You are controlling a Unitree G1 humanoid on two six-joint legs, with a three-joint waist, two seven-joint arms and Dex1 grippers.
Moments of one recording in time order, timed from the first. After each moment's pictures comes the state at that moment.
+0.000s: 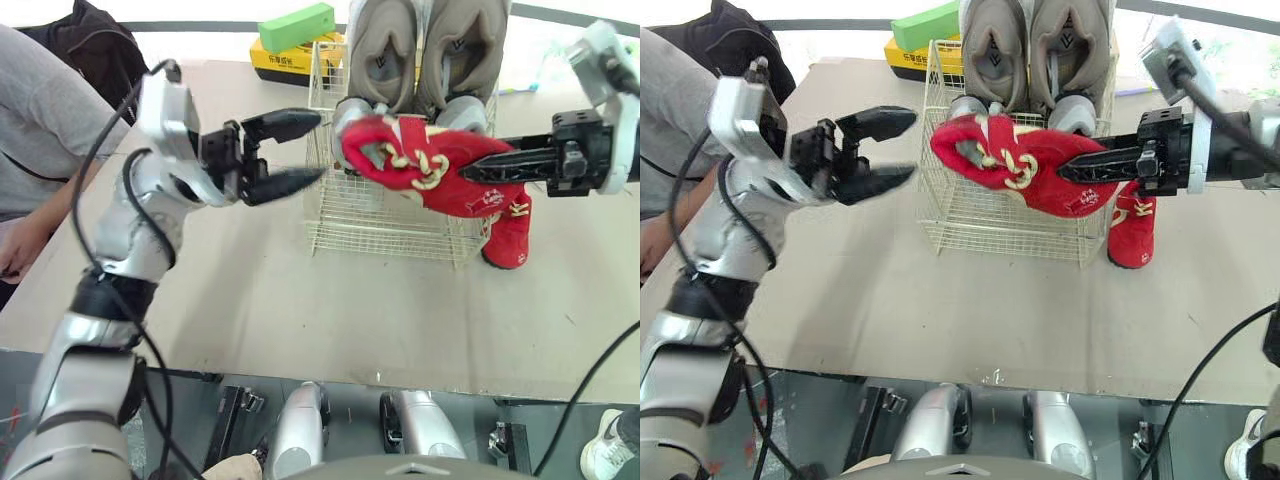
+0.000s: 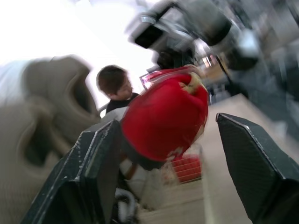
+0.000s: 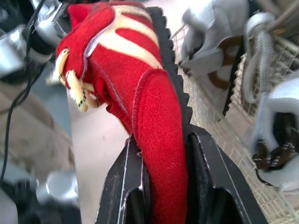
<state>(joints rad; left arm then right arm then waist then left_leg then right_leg) -0.65 0.85 -0.11 -0.01 -1.18 0.15 -1.08 -1.01 -0.88 -0.24 -0.24 1.06 1.53 0.78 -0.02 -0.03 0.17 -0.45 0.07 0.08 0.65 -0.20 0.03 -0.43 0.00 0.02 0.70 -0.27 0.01</state>
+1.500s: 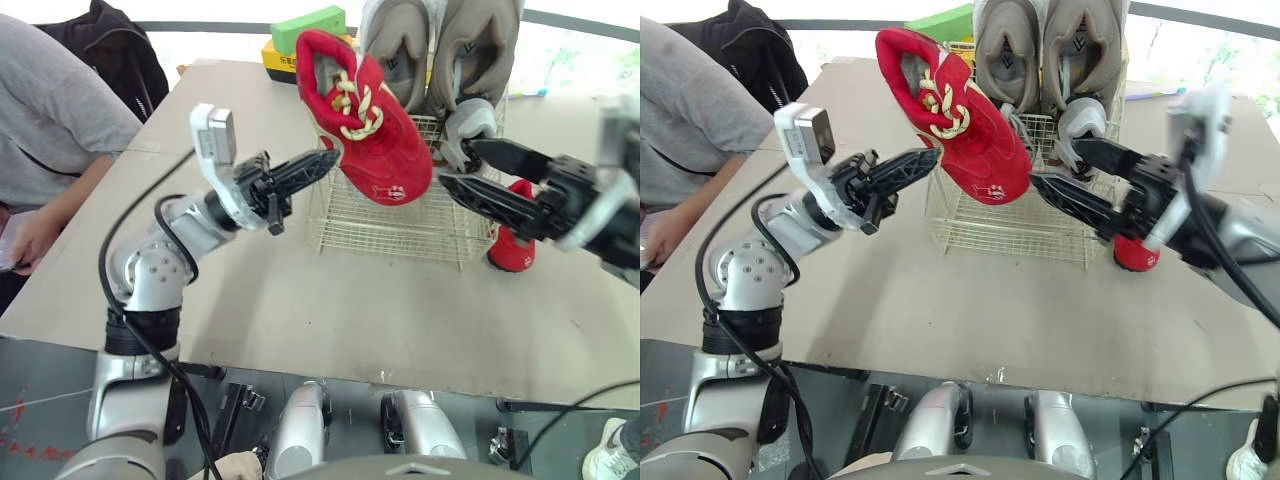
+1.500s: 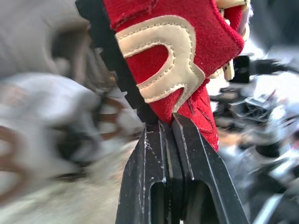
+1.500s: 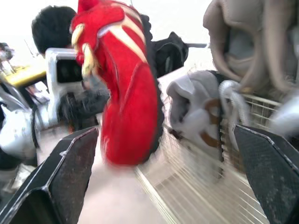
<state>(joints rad) -0.62 0.61 0.12 -0.07 -1.02 0.56 -0.95 -0.33 -0.82 -0.42 -0.67 1.48 0.83 0.28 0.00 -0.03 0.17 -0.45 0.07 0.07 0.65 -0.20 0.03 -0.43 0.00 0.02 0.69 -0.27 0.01</state>
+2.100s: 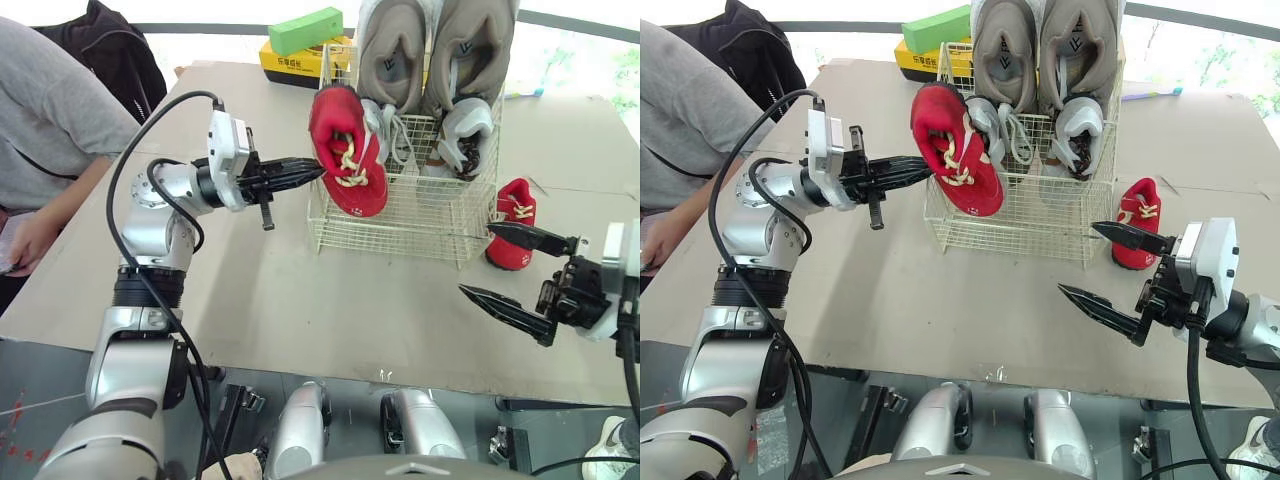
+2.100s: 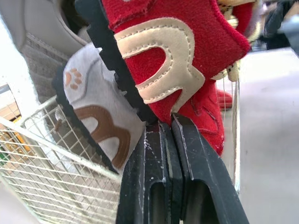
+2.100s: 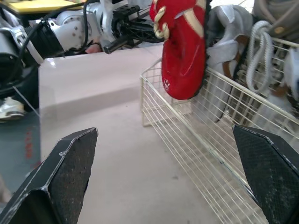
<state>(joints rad) -0.78 0.61 0.02 0.37 -0.47 -0.01 -1.34 0.16 -0.79 -0.44 -0.78 0.90 0.50 0.78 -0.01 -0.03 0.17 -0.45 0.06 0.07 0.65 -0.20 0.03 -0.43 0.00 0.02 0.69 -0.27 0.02</state>
